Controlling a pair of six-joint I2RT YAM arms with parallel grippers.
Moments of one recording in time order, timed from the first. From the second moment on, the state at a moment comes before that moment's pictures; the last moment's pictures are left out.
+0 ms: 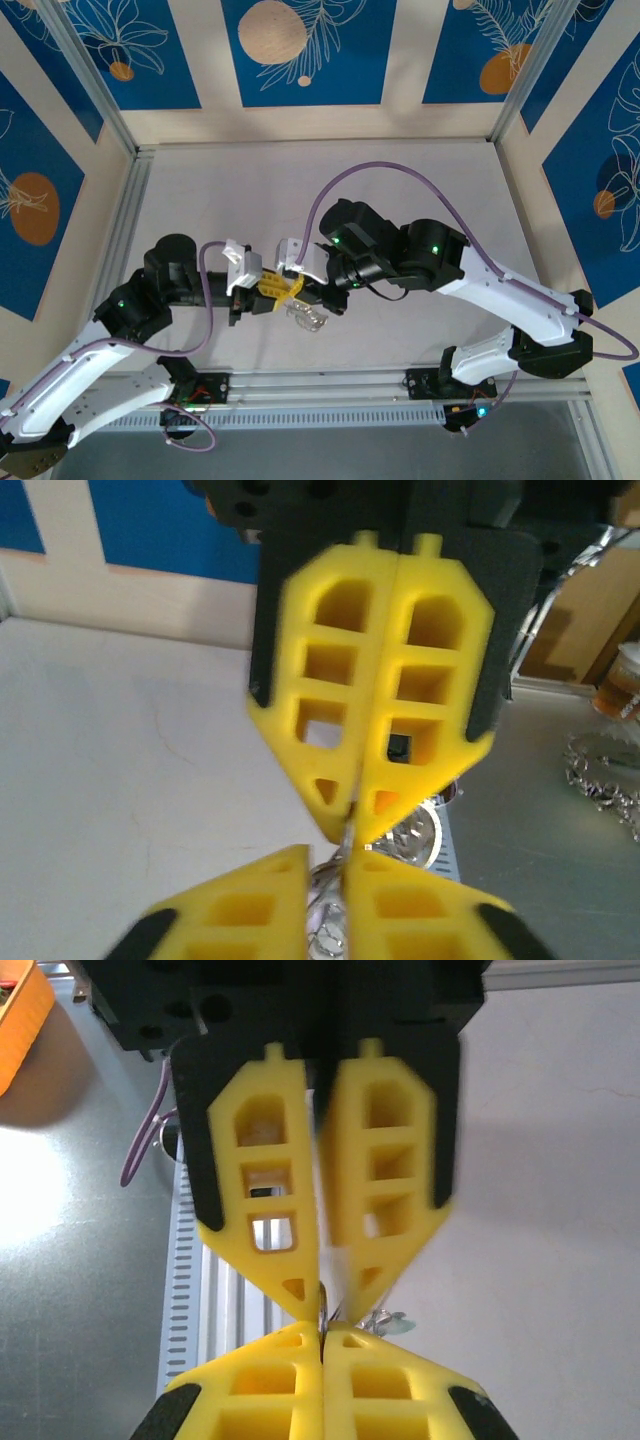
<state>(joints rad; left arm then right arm) -0.80 0.72 0.93 -0.49 0.69 0.08 1.20 1.35 1.70 -1.11 -0.23 -0.21</state>
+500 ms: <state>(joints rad) -0.80 0.67 0.90 -0.46 0.66 0.07 1.20 1.30 1.62 -0.98 -0.26 -0.20</state>
